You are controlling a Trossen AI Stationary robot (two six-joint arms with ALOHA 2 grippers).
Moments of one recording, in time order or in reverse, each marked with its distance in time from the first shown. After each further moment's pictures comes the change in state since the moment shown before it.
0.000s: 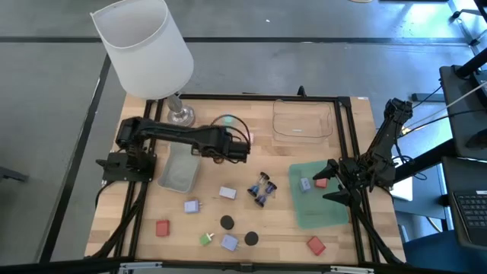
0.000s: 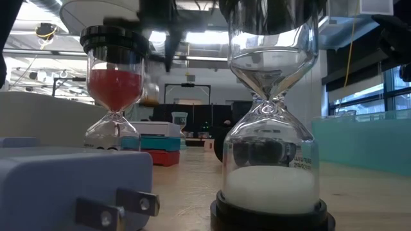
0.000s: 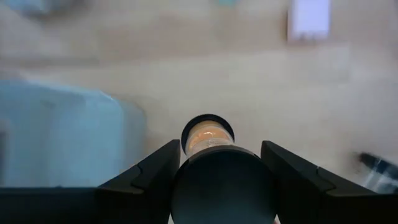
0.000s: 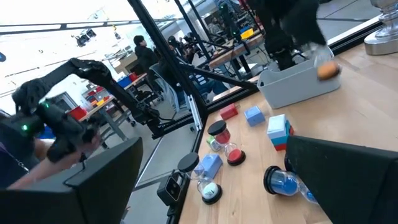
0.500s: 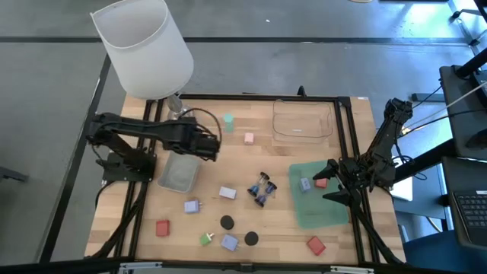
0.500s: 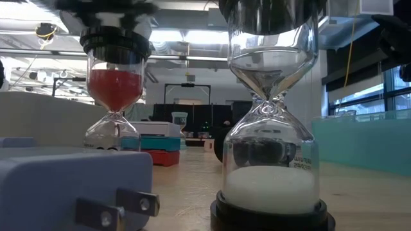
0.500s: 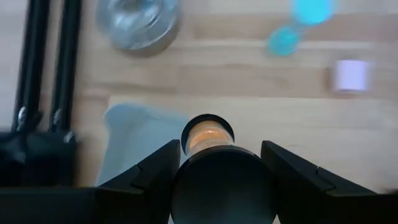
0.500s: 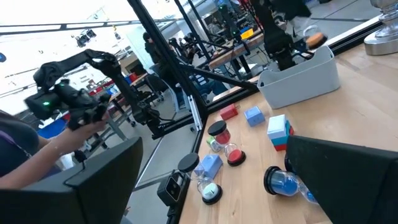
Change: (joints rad) left arm -0.043 -0.323 -0.260 -0.129 -0.081 -0.197; right arm 0.000 0.000 0.000 0.000 0.000 0.000
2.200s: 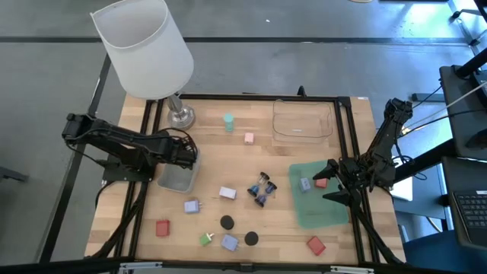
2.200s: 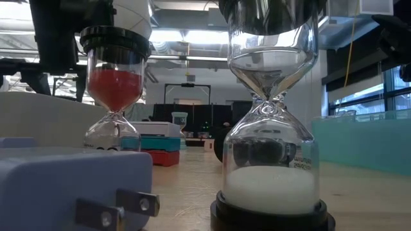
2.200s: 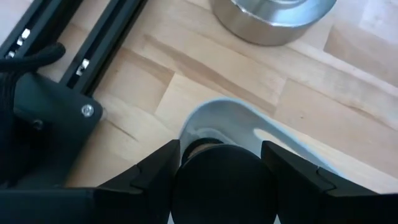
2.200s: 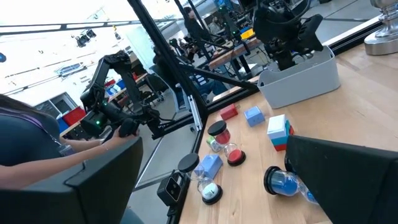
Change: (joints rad) left arm 0.003 -0.267 -0.700 0.359 -0.039 -0.429; right arm 0.000 0.000 0.000 0.000 0.000 0.000
